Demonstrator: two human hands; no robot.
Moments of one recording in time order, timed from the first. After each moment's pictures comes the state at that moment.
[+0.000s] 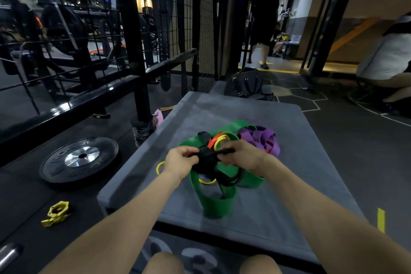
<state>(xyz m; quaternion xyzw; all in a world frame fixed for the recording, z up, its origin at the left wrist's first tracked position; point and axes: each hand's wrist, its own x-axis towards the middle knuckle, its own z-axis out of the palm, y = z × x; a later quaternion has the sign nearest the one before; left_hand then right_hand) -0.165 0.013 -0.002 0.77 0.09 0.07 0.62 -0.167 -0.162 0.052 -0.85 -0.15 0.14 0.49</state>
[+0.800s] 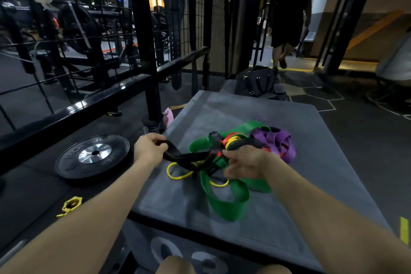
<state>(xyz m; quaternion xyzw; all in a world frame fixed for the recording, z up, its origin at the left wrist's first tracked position) -0.152 0.100 0.019 0.84 0.20 0.20 0.47 -0.139 -0.134 0.031 -0.72 0.08 0.27 0.63</state>
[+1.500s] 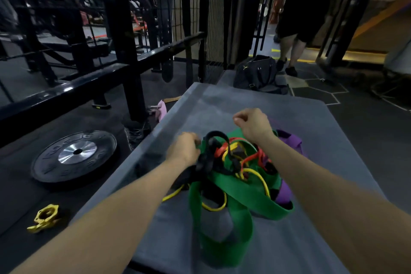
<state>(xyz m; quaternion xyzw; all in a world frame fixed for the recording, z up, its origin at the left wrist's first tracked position) -0.036 0.025 -0.012 0.96 0.04 0.04 0.27 0.000 -0.154 0.037 -0.93 -0.03 -0.10 0.35</state>
